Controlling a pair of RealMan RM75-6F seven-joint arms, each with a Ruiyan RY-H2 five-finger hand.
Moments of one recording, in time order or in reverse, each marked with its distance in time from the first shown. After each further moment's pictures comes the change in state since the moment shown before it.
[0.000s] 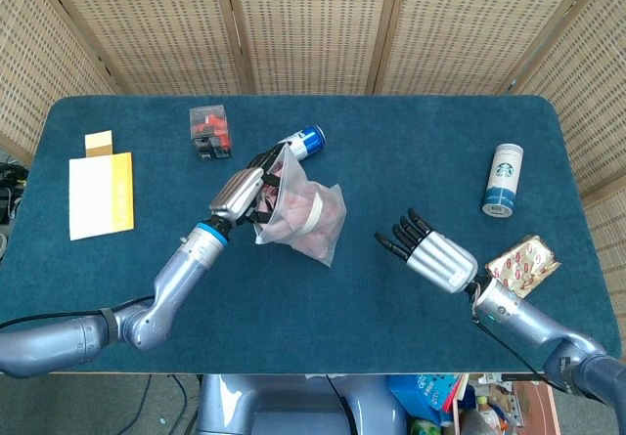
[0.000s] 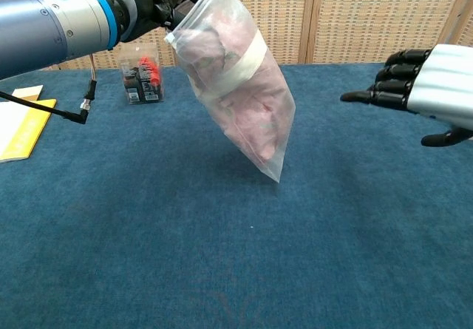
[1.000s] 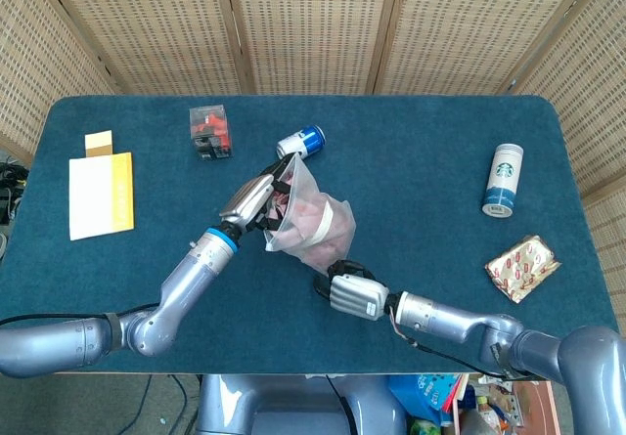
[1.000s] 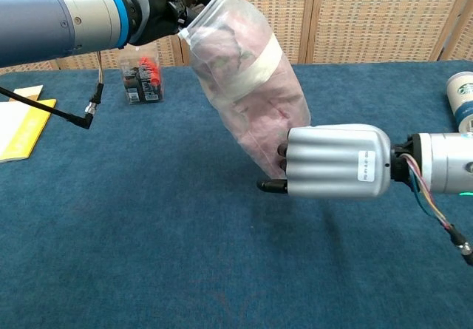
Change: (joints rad) left arm -0.042 0.034 -0.014 -0.121 -0.202 -0.009 0.049; right arm 0.210 -0.089 0.055 -0.258 -0.096 -0.409 -0.467
